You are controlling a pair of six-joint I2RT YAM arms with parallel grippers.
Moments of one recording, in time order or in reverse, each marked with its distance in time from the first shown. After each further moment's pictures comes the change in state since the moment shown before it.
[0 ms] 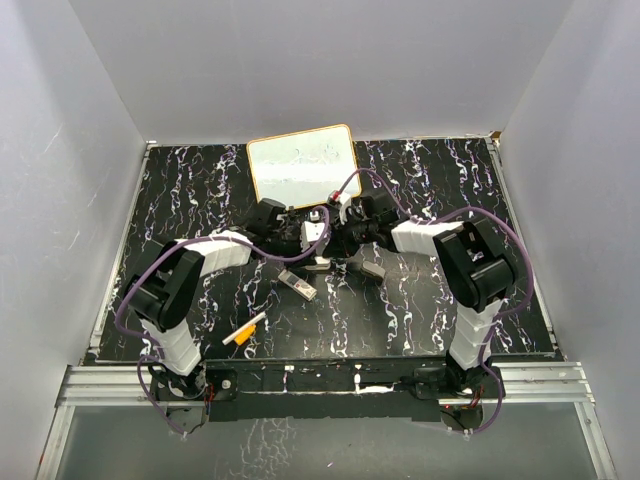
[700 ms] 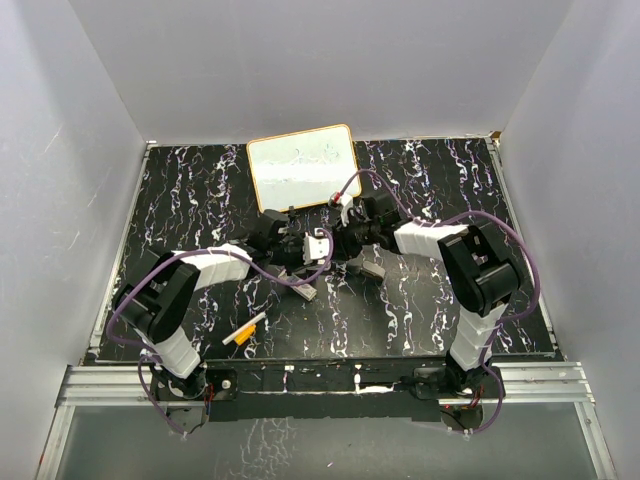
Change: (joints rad) left arm -0.068 -0.084 -0.129 0.138 -0.126 0.096; right arm 0.002 -0.056 -0.052 0.043 0.027 -0.003
